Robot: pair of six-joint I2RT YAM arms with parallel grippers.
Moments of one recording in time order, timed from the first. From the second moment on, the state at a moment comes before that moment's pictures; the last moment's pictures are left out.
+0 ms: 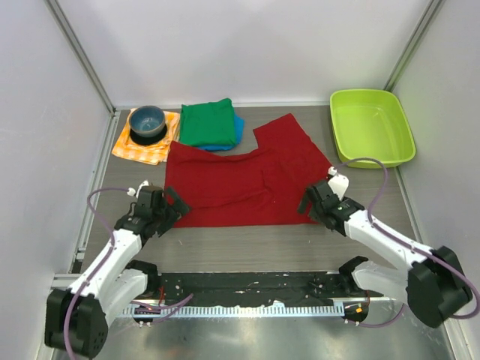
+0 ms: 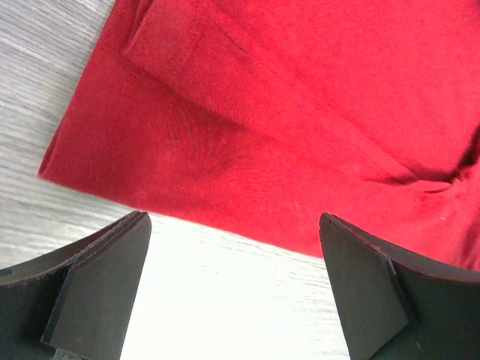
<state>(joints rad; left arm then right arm) -0.22 0.91 0.43 -0.40 -0.01 -0.89 0.50 1.11 0.54 -0.49 0.44 0.82</state>
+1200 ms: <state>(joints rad) -0.22 1.05 0.57 -0.30 -0.02 -0.94 0.95 1.71 0.97 -0.09 -0.13 0.70</state>
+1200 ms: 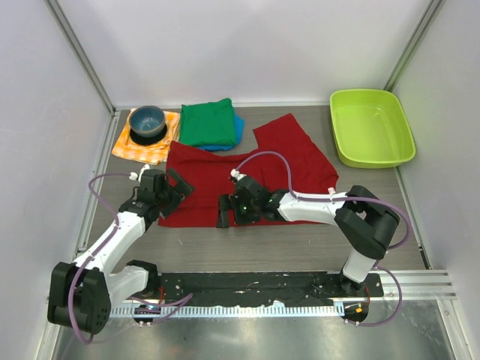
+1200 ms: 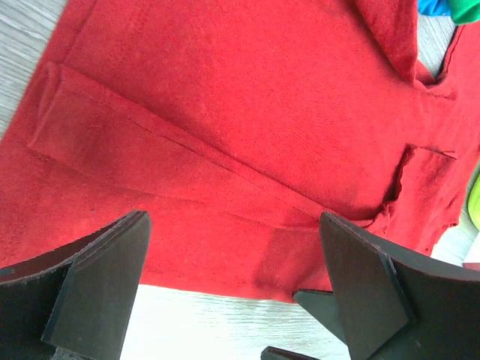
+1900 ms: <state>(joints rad) -0.40 1.28 0.58 -0.08 0.15 -1.04 0.97 1.71 0.91 -0.01 -0.12 0.71</state>
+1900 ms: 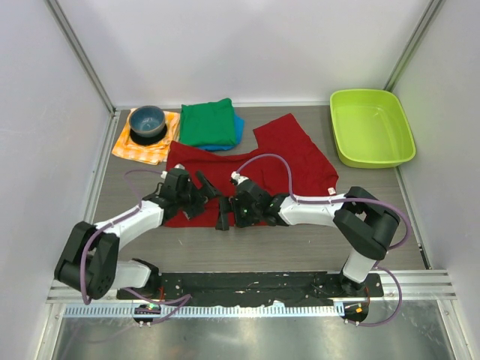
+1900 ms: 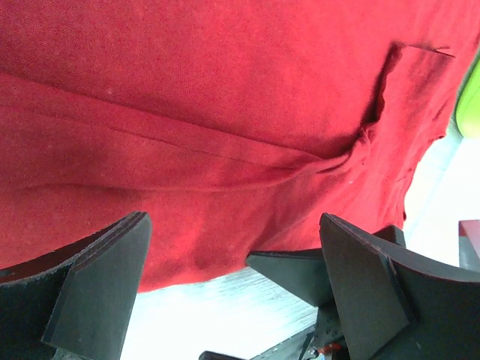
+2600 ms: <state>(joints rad) -0.41 1.47 0.65 0.03 0.16 -1.05 0.97 1.70 0.88 0.06 -0.12 0.72</state>
